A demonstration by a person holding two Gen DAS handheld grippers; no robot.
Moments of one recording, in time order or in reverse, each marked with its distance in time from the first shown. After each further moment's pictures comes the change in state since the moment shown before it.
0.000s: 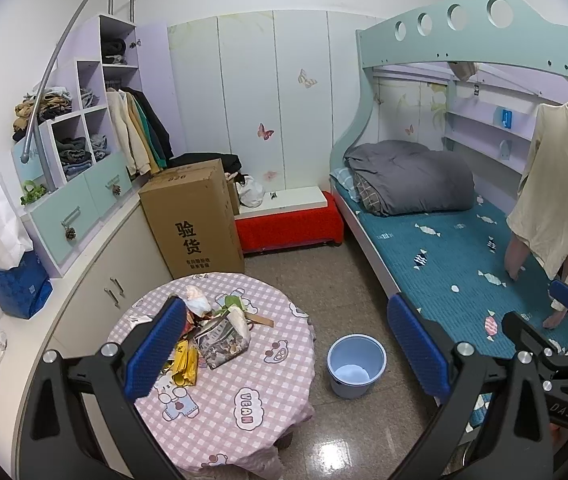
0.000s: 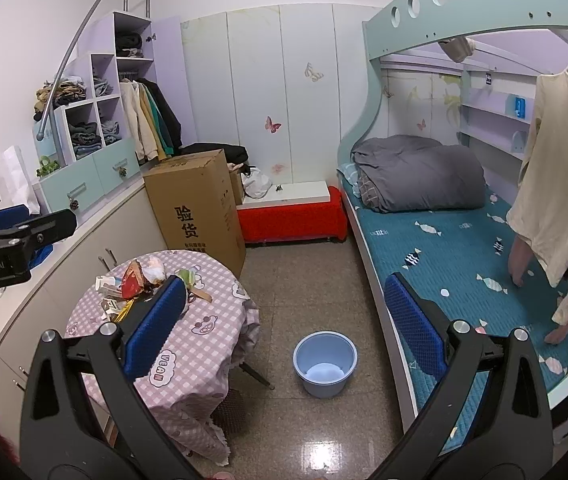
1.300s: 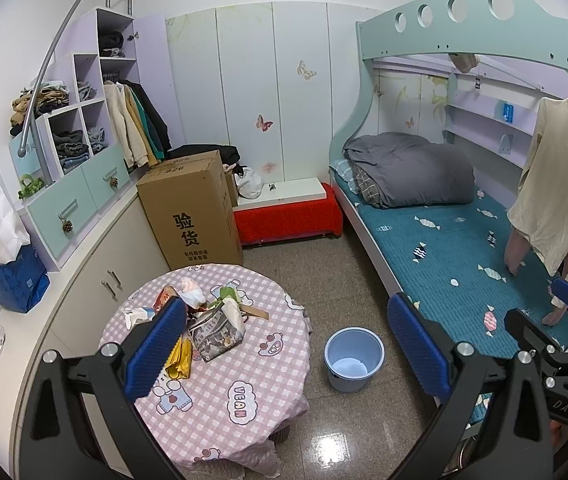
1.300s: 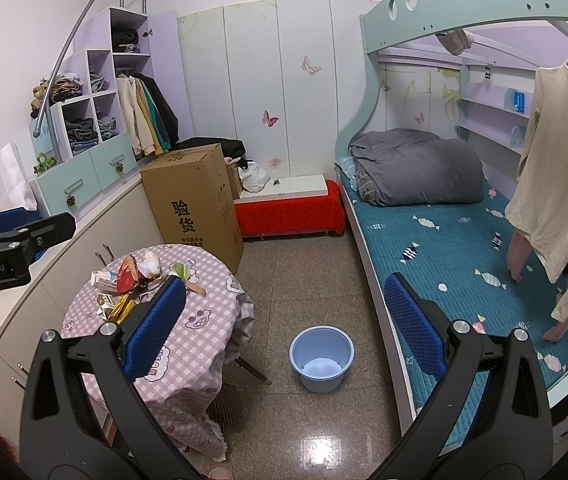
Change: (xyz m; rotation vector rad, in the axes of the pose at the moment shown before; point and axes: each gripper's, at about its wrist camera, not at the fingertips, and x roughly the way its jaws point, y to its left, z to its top) left arm 0.009 -0.007 -0.005 0.000 0.020 -0.003; right arm 0.003 -0.007 -0.003 0.007 0.015 -0.006
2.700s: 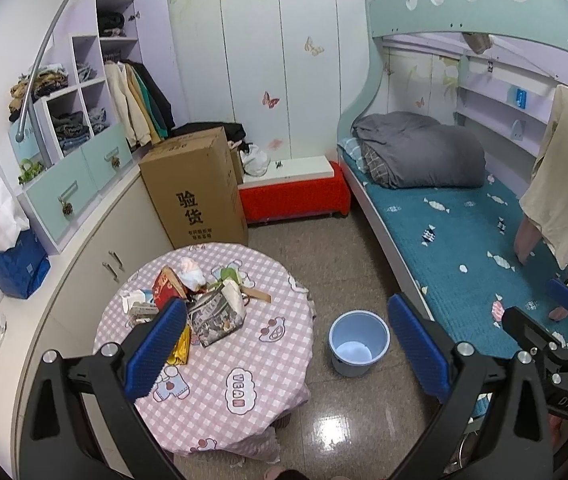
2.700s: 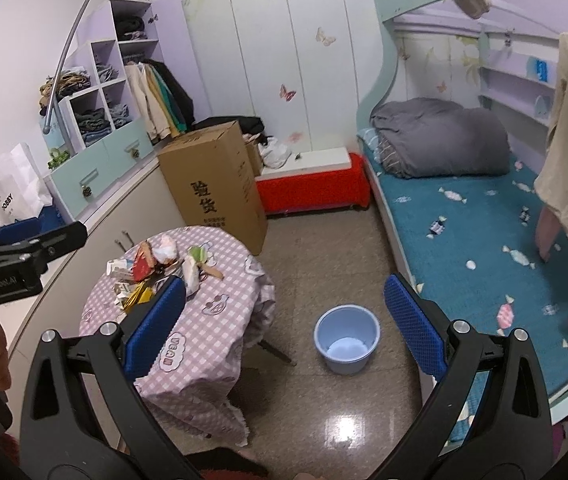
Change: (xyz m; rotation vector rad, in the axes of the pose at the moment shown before) left arm 0.035 -0.003 0.002 -0.019 0.113 0.026; right arm 0.040 -0.009 -0.001 0.042 0.118 0.109
